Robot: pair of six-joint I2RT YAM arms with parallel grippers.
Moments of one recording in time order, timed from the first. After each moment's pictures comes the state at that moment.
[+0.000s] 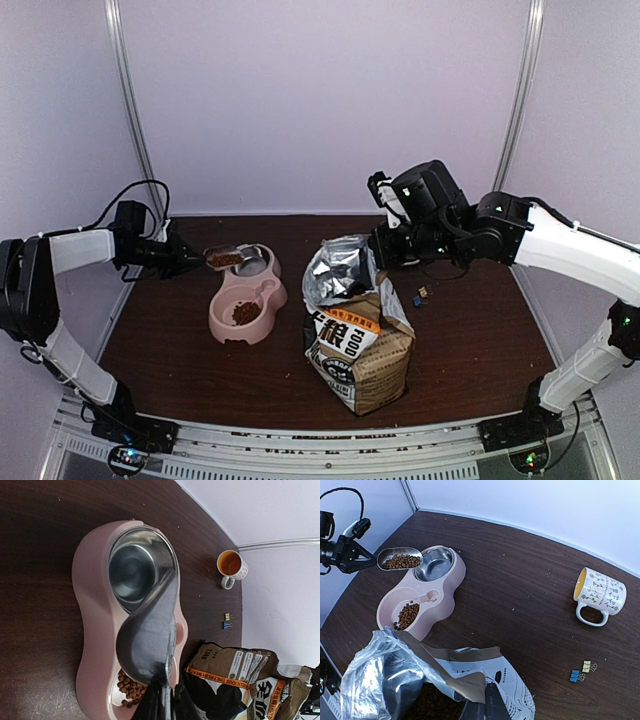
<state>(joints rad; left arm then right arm) 0.02 1.54 0.98 -0.32 0.82 -0.49 0.98 1.45 1.43 -0.64 0.34 0.40</state>
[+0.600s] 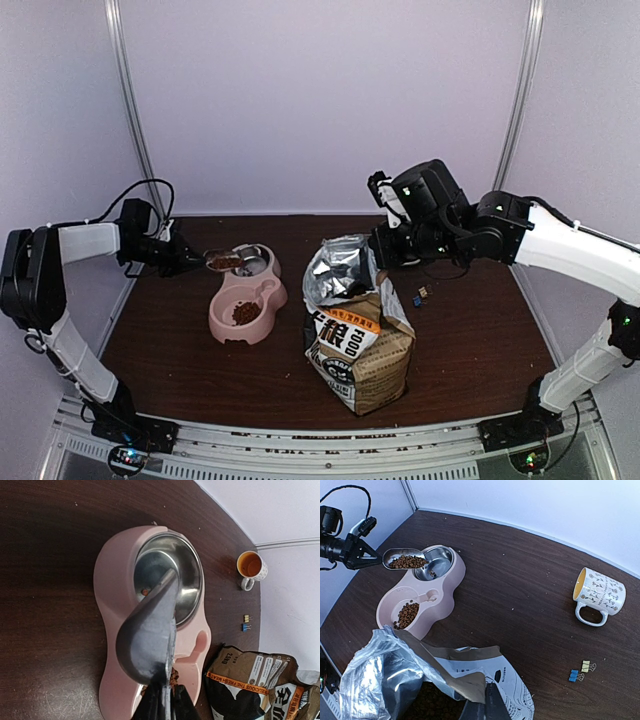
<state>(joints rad) 0.02 1.63 1.06 -0.39 0.75 -0.40 0.98 1.45 1.43 -0.65 0.34 0.39</state>
